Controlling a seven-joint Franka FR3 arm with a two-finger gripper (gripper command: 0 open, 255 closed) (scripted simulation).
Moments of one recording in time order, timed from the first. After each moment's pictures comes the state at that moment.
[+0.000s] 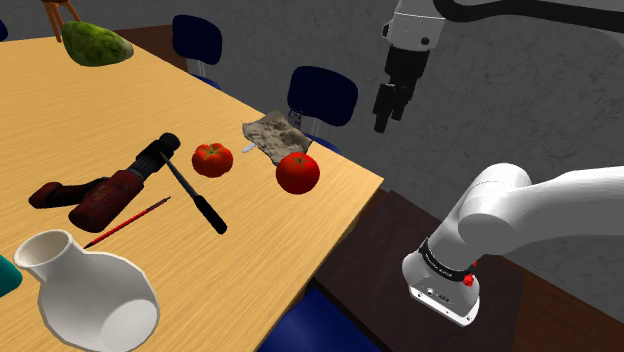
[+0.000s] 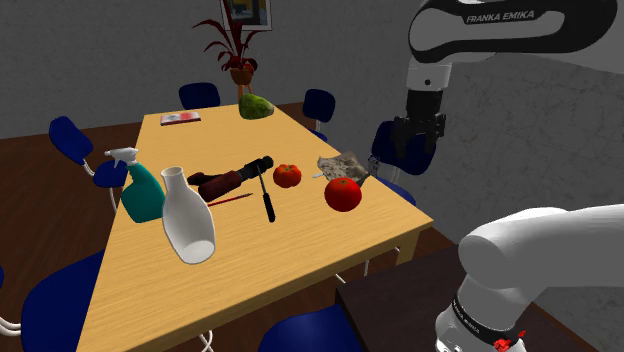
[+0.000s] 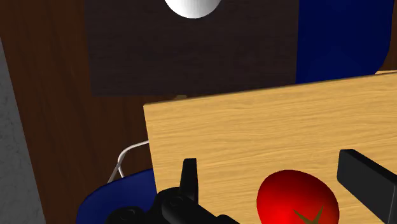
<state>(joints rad) 0.02 -0.80 0.04 -2.43 0.08 1.51 0.00</state>
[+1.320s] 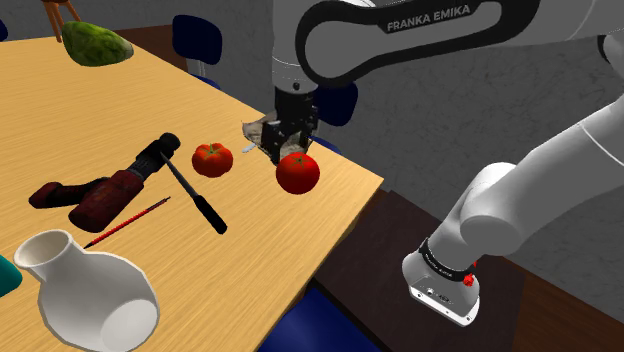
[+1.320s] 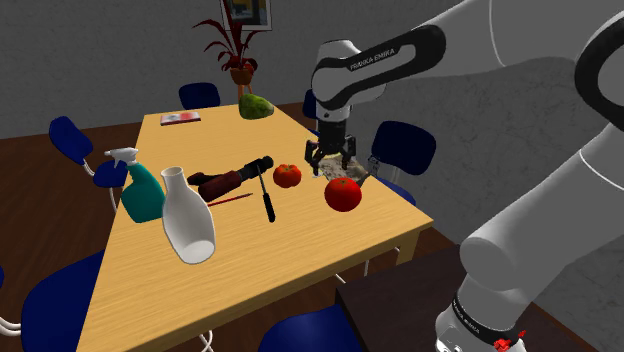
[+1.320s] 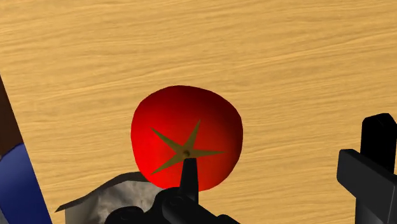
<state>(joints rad) 0.07 -0.29 0.36 -2.25 0.14 1.94 0.35</state>
